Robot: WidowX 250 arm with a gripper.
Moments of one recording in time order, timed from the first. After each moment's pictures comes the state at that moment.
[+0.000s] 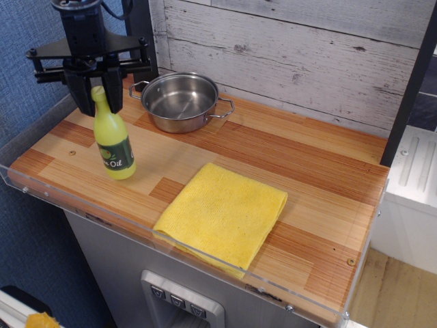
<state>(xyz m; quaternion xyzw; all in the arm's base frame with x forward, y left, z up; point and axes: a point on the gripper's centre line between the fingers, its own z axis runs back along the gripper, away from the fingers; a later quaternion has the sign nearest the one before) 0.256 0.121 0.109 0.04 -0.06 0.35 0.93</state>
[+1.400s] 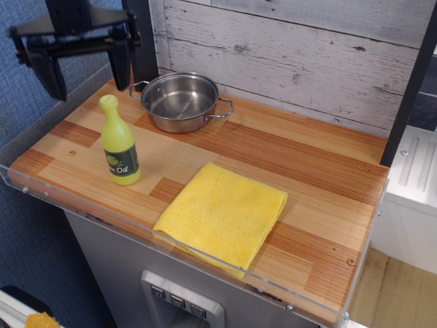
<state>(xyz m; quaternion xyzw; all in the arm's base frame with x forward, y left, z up) 0.247 0.116 0.142 0.03 -0.07 0.38 0.92</state>
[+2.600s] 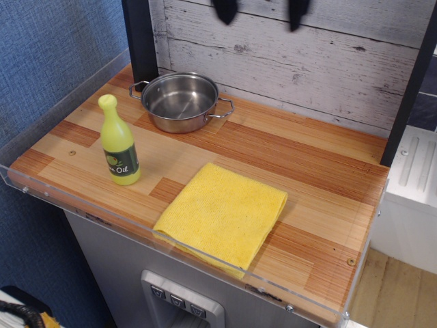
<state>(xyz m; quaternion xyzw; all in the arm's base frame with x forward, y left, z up) 0.305 -0.037 0.208 -0.03 -0.12 0.03 0.99</state>
